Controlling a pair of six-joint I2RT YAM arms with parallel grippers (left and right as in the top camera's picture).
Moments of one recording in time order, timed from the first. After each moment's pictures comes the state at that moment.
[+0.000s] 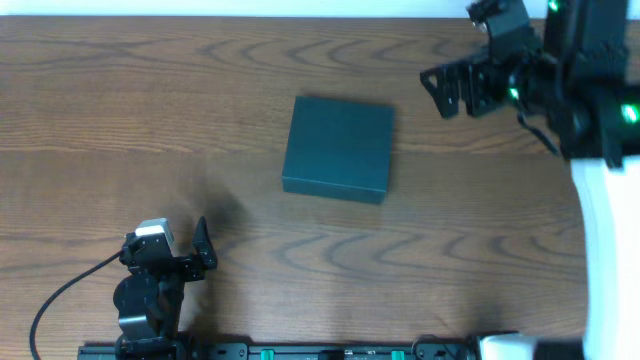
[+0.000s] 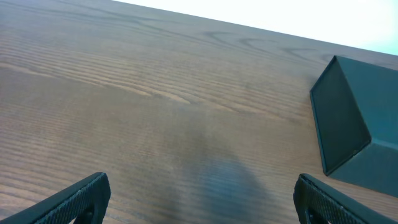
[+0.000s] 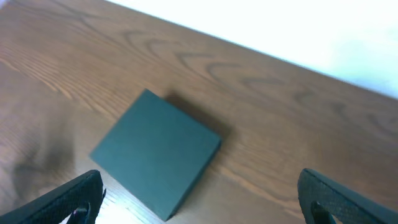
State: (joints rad) left arm 0.10 0.01 0.14 -0.47 0.07 -0.14; right arm 0.13 1.49 1.92 -1.15 -0.32 -0.16
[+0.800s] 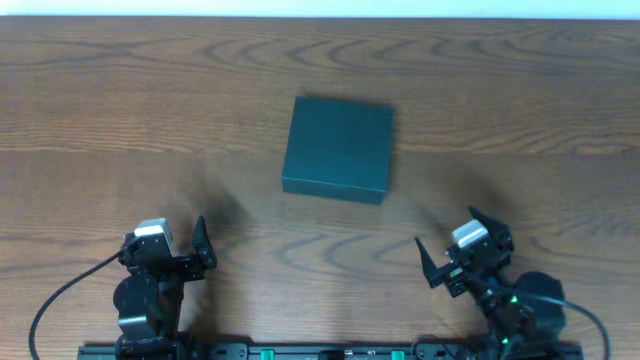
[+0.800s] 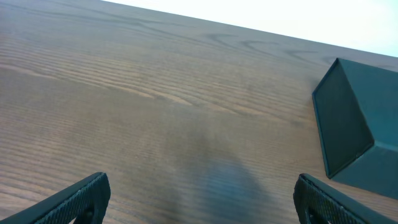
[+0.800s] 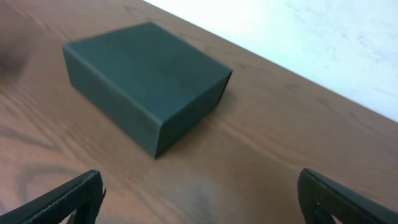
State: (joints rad) left arm 0.10 0.01 0.14 -0.47 0.06 -0.14; right arm 0.13 0.11 0.27 -0.50 -0.28 -0.33
